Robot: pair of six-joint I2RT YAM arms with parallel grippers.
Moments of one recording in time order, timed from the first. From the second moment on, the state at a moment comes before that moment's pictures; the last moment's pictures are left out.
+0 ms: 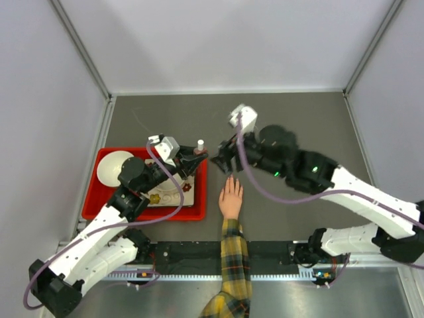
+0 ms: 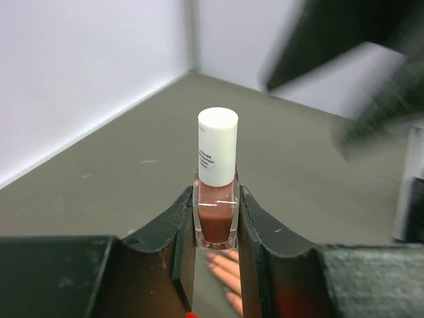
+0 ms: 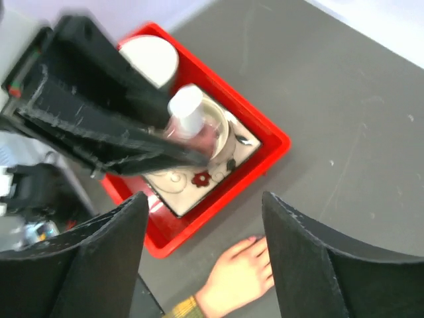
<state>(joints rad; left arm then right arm) -0.59 0.75 0.62 0.29 0.36 -0.05 1.16 1.22 1.38 -0.46 0.28 0.18</state>
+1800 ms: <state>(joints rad) -0.60 0.76 0.65 0.24 0.44 -0.12 1.15 1.31 1.40 -0.30 0.25 0.17</state>
